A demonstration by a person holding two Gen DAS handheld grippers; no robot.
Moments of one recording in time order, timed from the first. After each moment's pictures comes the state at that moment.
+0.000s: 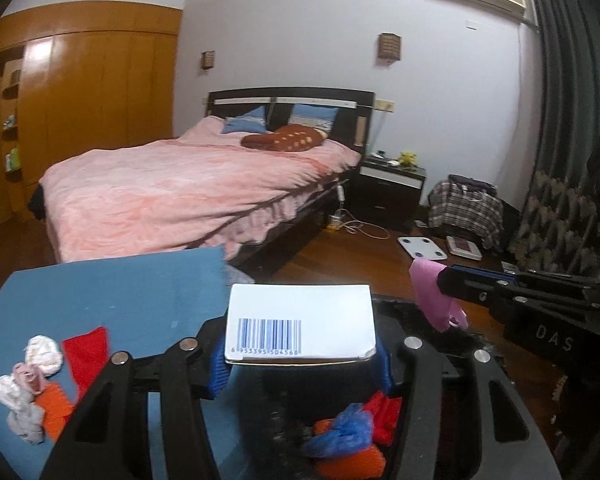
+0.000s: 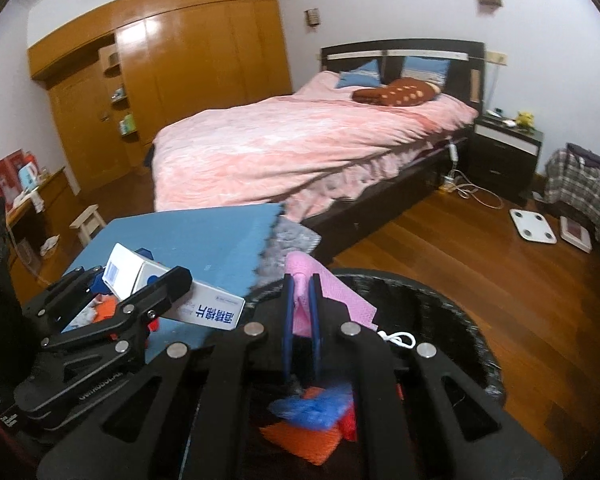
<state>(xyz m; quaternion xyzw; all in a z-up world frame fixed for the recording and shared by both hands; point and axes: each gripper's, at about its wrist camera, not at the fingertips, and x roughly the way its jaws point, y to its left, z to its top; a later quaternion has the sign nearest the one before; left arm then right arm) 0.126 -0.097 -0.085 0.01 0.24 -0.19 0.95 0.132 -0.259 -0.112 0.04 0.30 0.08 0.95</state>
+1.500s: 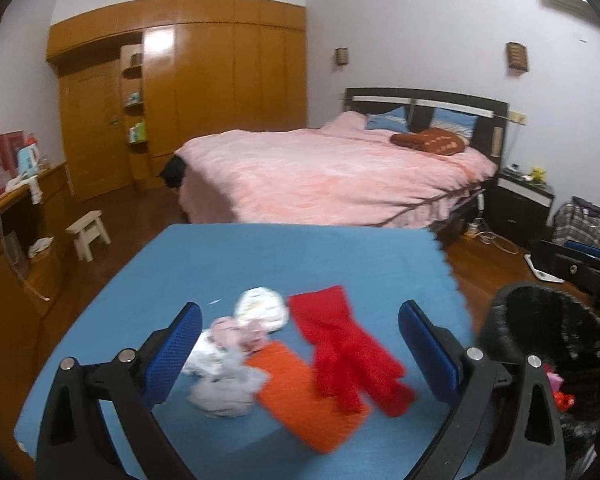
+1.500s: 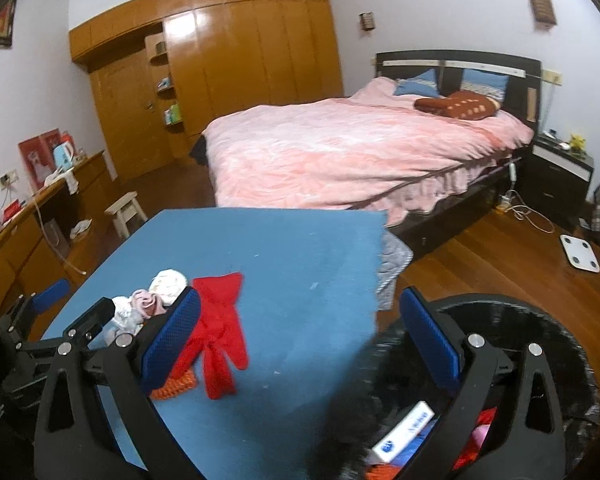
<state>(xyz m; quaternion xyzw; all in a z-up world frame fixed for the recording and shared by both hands) 0.100 0.122 -0.111 -0.01 0.25 0.07 0.96 0.172 -0.089 -0.126 0.01 0.29 0.17 0.94</state>
